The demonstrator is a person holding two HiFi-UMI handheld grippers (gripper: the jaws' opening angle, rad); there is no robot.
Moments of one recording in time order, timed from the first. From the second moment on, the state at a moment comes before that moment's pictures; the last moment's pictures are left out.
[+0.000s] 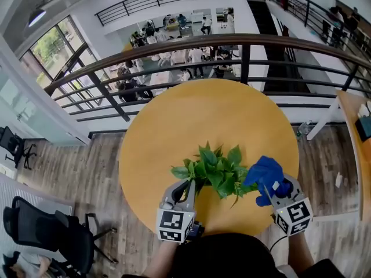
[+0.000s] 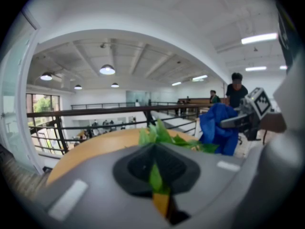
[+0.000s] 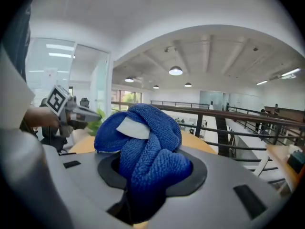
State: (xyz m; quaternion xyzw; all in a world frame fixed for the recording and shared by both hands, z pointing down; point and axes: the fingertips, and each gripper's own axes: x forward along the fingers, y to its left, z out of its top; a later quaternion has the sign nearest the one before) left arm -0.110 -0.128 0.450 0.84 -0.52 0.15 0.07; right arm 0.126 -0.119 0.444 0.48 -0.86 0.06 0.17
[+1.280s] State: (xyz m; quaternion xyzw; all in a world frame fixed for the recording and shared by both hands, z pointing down) left arm -0.107 -0.130 0.451 0.85 -0.51 0.15 0.07; right arm 0.051 -0.102 0.458 0.41 -0.86 -0.08 0.29
